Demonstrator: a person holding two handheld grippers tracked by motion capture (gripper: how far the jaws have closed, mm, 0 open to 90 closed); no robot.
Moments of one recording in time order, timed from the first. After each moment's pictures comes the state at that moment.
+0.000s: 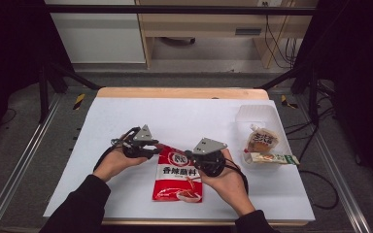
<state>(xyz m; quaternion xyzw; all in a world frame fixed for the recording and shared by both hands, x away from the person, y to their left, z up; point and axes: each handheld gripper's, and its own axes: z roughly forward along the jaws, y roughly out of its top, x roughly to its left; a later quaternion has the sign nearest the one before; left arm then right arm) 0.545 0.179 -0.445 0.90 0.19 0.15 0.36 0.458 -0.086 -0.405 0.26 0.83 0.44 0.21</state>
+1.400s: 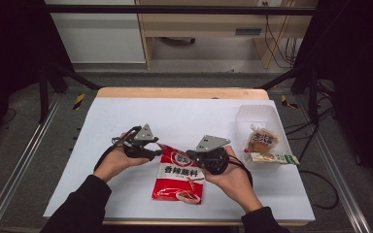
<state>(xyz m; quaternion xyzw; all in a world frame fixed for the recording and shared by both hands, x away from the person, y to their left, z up) 0.543 0.173 -0.438 0.90 0.18 0.15 0.37 0.458 -0.093 -0.390 0.24 0.85 0.43 0.19</state>
